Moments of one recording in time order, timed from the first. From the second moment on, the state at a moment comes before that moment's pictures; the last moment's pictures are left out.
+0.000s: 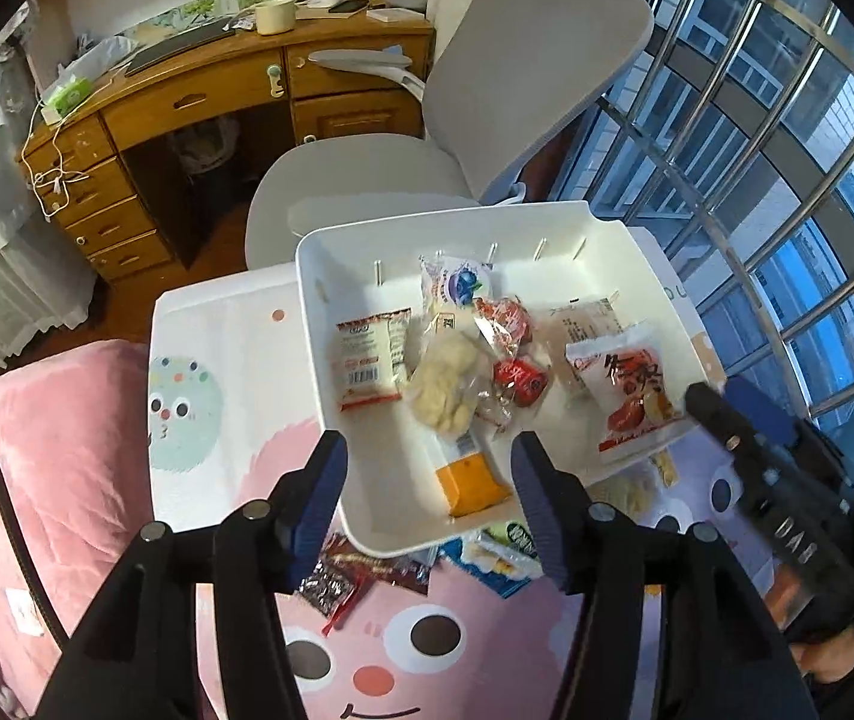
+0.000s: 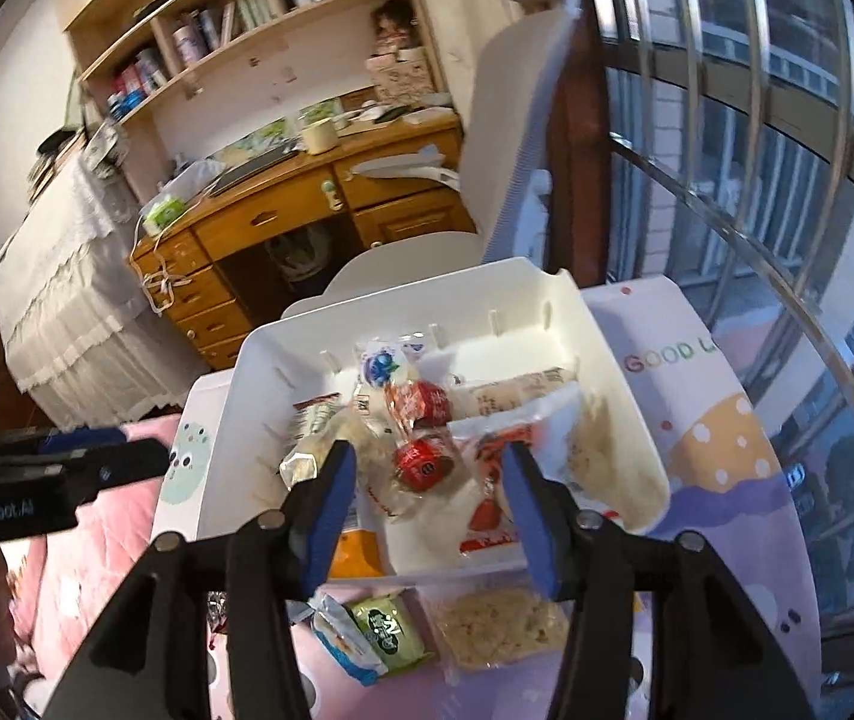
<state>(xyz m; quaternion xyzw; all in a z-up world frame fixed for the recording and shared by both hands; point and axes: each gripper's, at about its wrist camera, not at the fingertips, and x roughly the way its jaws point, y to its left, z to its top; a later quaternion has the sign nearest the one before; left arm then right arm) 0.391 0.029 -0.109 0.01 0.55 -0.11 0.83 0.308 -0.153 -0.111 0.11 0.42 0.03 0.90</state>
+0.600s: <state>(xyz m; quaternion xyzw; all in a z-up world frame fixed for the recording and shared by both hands) 0.306 0.087 -0.135 -0.02 0.59 -0.07 0.80 0.217 -0.231 -0.125 0.21 0.46 -0.09 0.86</state>
